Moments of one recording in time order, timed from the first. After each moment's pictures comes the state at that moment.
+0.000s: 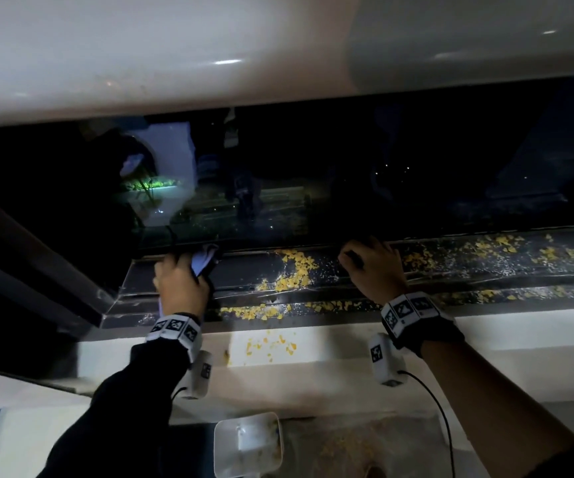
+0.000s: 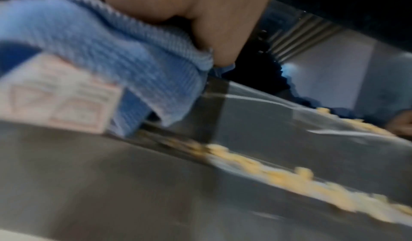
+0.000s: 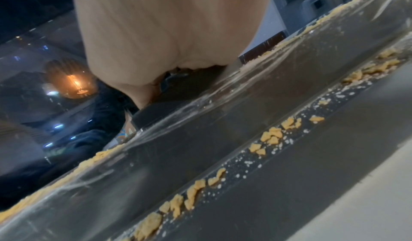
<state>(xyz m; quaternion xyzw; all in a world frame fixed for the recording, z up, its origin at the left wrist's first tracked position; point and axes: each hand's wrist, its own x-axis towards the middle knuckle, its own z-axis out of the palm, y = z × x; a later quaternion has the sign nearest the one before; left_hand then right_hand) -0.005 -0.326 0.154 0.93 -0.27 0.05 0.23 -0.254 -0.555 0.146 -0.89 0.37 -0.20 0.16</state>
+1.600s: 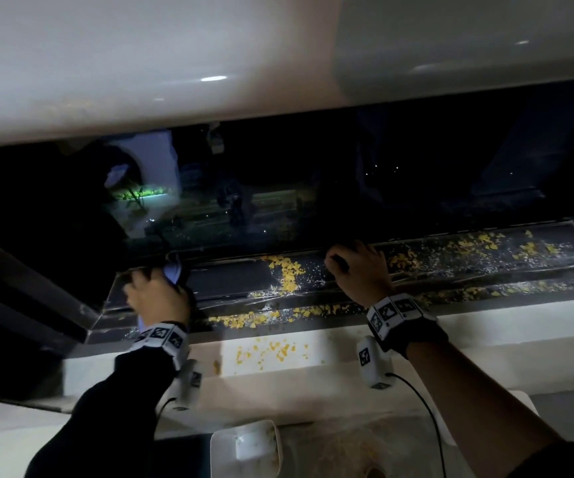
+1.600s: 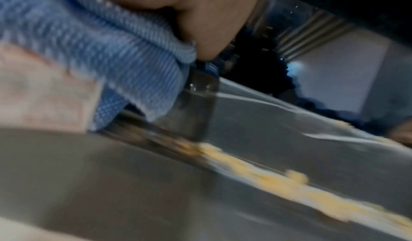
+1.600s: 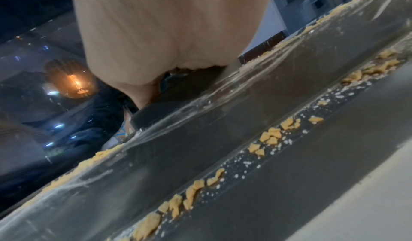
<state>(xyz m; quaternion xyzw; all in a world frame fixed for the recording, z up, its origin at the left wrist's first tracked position) -0.005 -0.327 0.159 0.97 -0.16 0.05 0.20 -0.253 -0.552 0.146 -0.89 0.37 -0.22 0.16</state>
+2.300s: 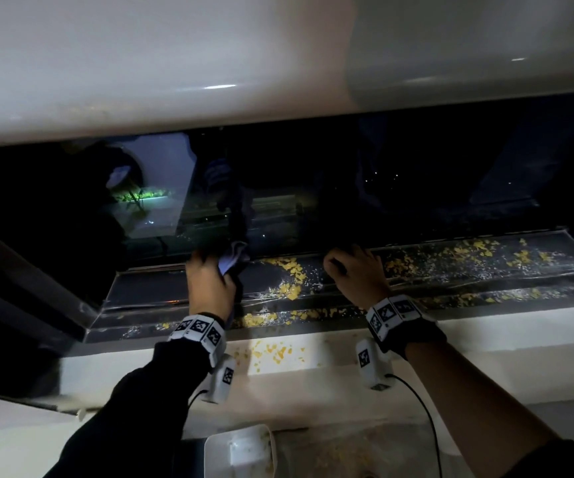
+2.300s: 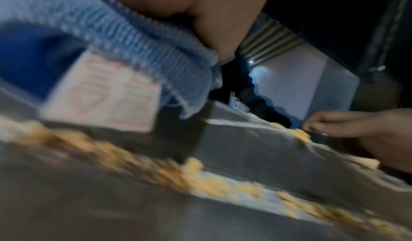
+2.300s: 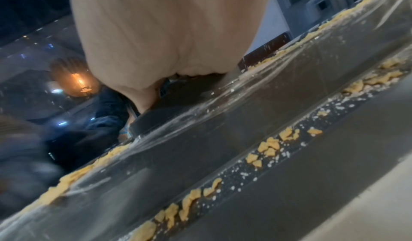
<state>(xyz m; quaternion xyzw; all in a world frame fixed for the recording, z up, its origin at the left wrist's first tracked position) -0.052 -0.379 0.171 0.88 -0.34 0.03 0.32 -0.258 -0.557 0.151 -0.90 0.35 -0.19 0.18</state>
